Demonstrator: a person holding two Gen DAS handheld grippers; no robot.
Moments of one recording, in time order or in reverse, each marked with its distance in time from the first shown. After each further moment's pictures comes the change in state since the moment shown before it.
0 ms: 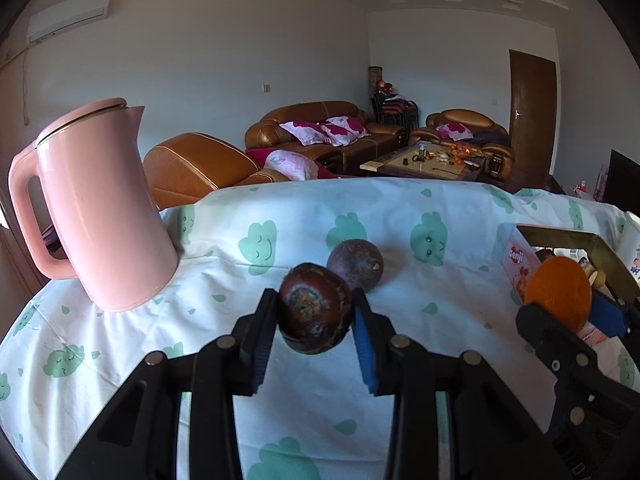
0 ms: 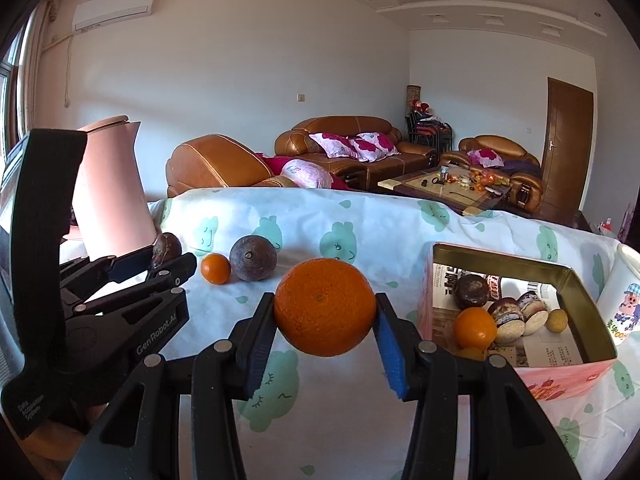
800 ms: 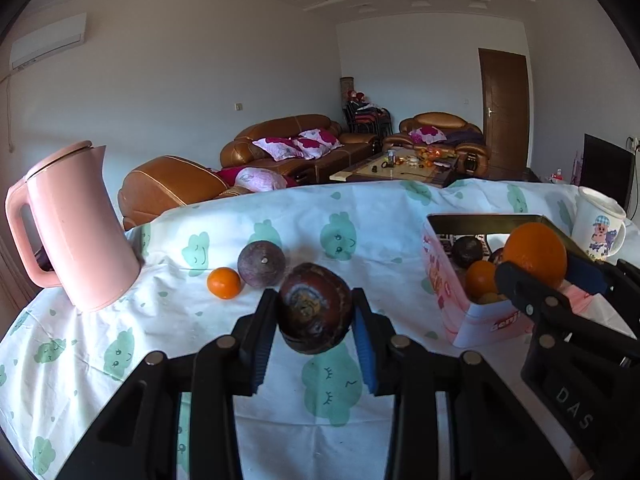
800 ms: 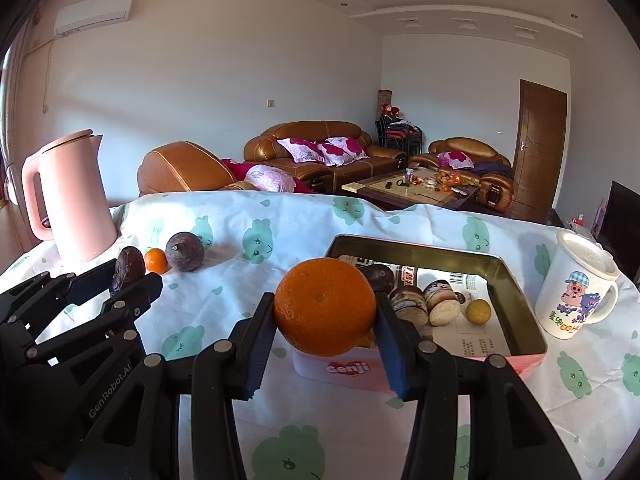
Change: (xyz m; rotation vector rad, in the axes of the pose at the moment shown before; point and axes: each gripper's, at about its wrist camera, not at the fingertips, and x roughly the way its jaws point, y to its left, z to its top) left arm -0.044 -0.082 -0.014 0.070 -0.054 -0.063; right arm -0.034 -0.075 -0.012 0.023 -0.026 -0.100
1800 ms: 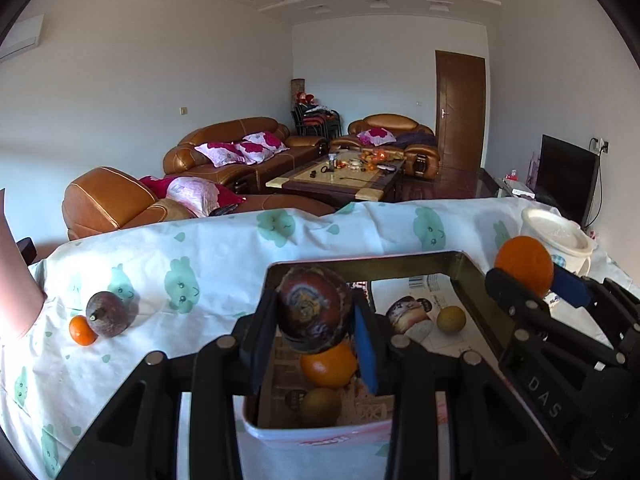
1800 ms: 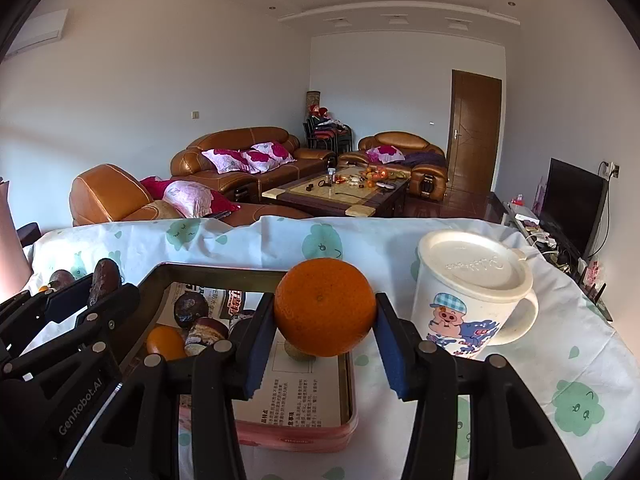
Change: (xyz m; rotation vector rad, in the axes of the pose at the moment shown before) left arm 0.041 -0.128 0.047 0.028 0.003 -0.177; right arm 0.022 -0.137 0.011 0.109 0.012 -0.213
